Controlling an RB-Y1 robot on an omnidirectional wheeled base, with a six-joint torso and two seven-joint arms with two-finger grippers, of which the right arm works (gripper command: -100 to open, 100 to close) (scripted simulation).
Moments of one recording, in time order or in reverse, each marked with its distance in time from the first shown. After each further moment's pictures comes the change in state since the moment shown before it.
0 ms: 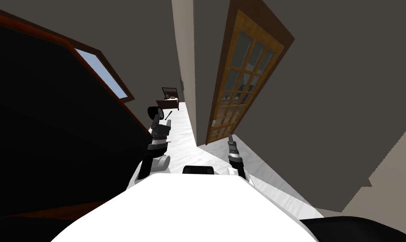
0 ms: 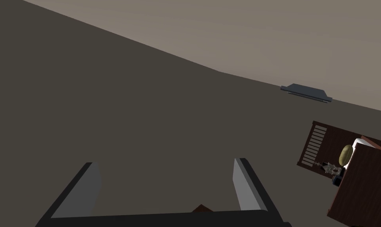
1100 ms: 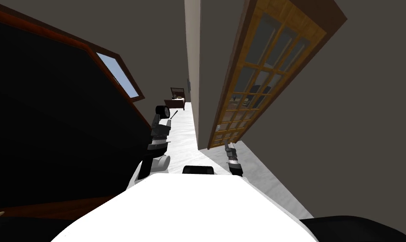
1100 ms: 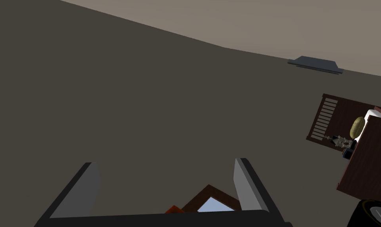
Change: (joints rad) arm 0.019 0.001 -0.034 0.219 0.093 -0.102 0.256
